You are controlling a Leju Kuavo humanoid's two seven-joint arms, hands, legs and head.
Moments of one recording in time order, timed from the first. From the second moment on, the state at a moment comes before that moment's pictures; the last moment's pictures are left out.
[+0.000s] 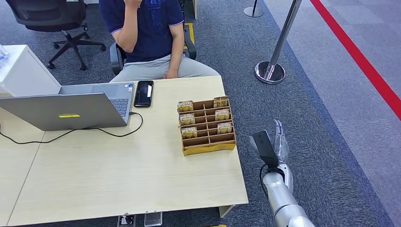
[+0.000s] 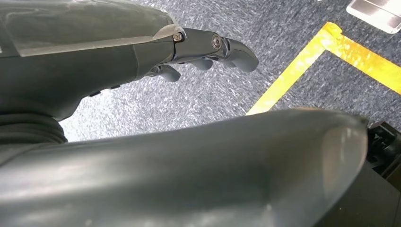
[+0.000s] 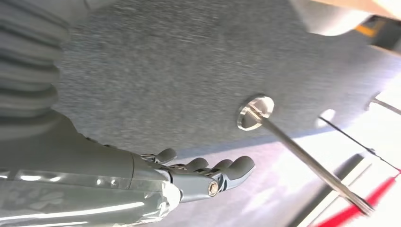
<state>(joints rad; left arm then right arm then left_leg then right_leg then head) -0.13 -0.15 0.54 -0.22 -1.37 -0.03 -0.01 -0.35 0.05 -0.25 -0.74 0.61 -0.46 -0.39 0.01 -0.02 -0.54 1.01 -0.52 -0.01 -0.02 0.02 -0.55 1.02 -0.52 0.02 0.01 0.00</state>
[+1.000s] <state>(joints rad) -0.12 -0.15 0.54 -0.21 -1.35 -0.03 -0.04 -0.19 0.04 0.07 -1.24 0.62 -0.38 -0.34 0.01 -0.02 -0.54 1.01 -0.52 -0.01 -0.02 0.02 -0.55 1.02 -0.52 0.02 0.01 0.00</state>
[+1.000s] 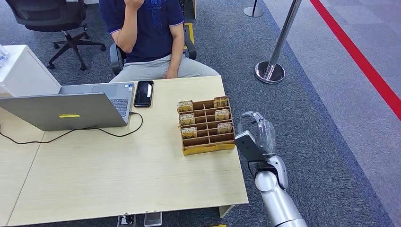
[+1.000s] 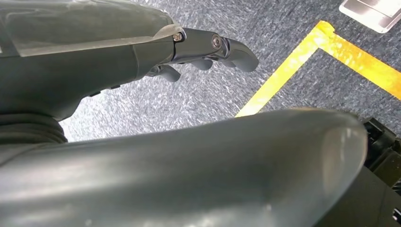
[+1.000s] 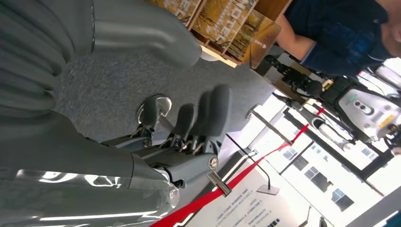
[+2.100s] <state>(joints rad) -0.12 -0.15 0.54 -0.21 -1.35 -0.04 -0.04 -0.27 0.02 0.21 -1.21 0.99 -0.44 -0.20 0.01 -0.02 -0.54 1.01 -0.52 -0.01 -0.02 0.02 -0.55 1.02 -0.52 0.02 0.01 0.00</state>
